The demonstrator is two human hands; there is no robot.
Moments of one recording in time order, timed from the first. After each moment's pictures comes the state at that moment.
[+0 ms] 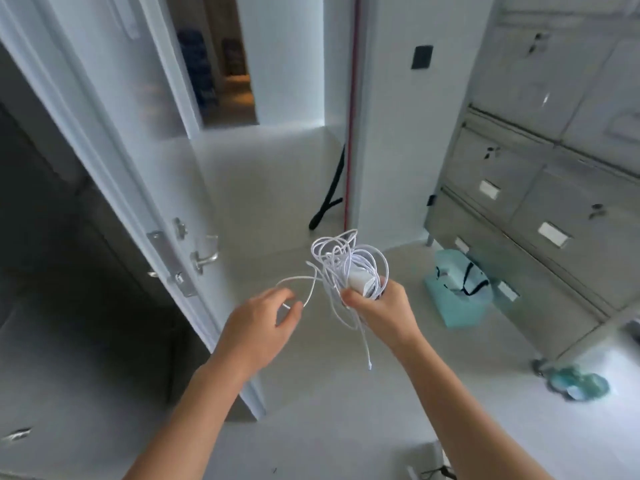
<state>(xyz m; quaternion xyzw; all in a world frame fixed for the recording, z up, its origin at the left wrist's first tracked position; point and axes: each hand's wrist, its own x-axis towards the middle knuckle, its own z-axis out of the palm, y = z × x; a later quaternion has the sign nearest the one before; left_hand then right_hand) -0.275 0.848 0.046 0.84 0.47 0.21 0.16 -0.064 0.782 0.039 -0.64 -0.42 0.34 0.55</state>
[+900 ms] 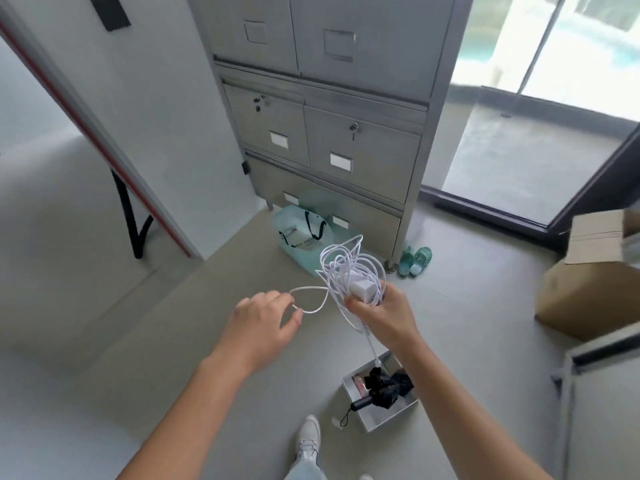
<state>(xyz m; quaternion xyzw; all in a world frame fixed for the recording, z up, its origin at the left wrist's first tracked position) 0.111 0.775 -0.020 0.99 0.14 0.03 0.08 0.238 0.580 -0.054 -0.78 -0.14 0.18 0.58</state>
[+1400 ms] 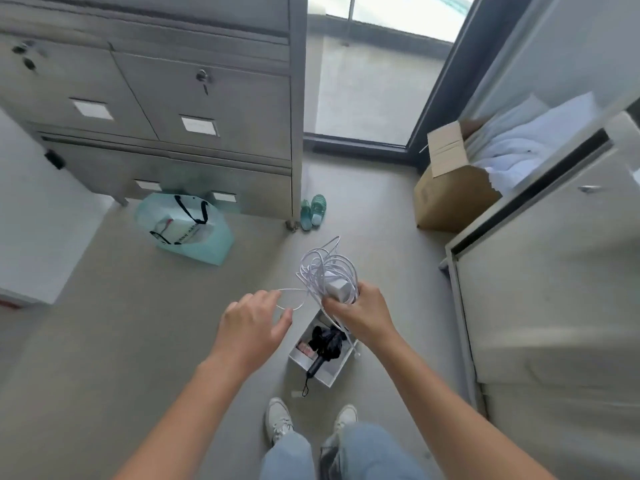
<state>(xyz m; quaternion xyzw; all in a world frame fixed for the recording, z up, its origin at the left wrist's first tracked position) 0.231 0.777 -0.131 0.99 -0.08 -0.01 0.13 0.257 0.565 -0.121 -0.84 0.12 0.14 0.51</state>
